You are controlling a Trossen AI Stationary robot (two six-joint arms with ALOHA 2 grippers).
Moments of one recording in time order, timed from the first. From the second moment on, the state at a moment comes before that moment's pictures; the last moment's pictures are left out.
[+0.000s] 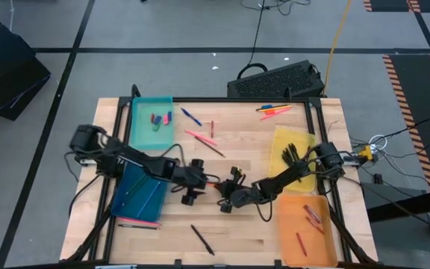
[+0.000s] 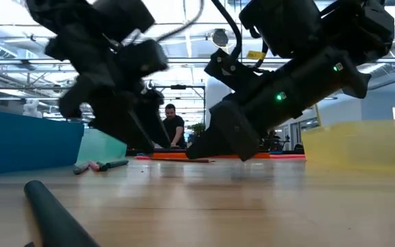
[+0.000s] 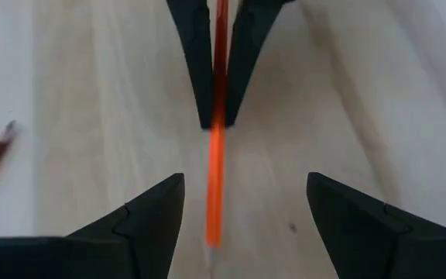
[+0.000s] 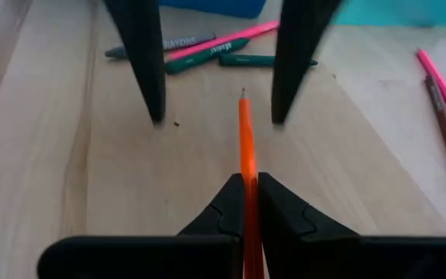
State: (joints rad) left arm -0.18 1.72 0.81 0.04 -0.05 0.13; right arm 0.34 2.05 0.90 0.51 0.60 0.20
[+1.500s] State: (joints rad) left arm -0.61 1.34 1.09 -1.38 -0.08 -0.96; right arm 0.44 1.76 0.98 0.28 0.54 -0.03
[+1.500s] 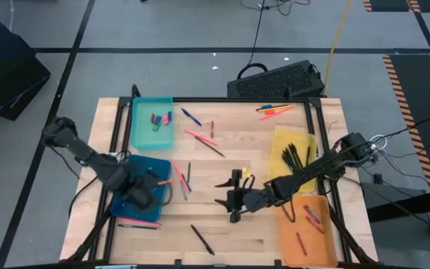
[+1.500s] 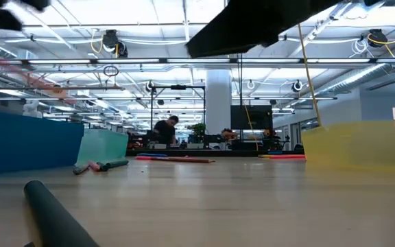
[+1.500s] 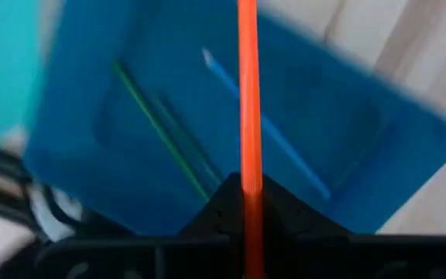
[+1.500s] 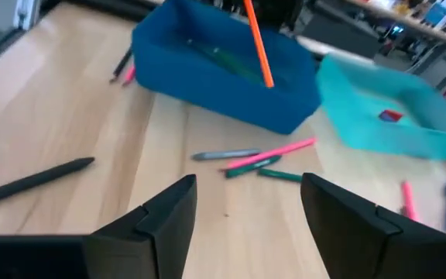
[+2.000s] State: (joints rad) left arm -0.84 1.34 0.80 -1.27 0.06 -1.62; right arm 0.41 2.08 1.33 0.17 0.47 0.00
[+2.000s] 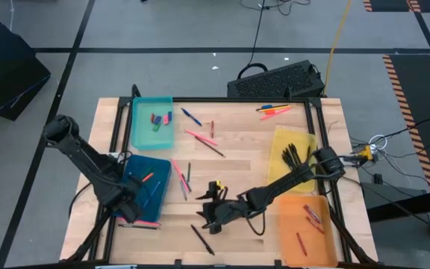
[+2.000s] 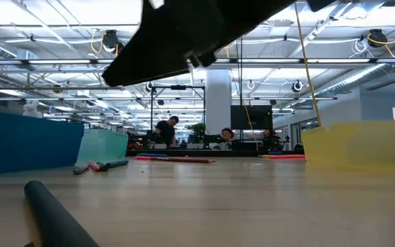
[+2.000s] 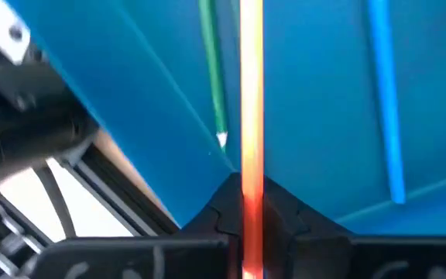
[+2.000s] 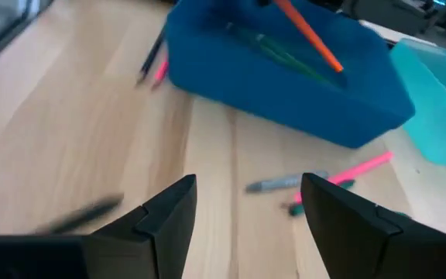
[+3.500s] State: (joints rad) left arm -0.88 1.03 0.76 -1.31 -0.27 -1.64; right arm 0.23 2.38 1.78 -0.53 0.43 0.38
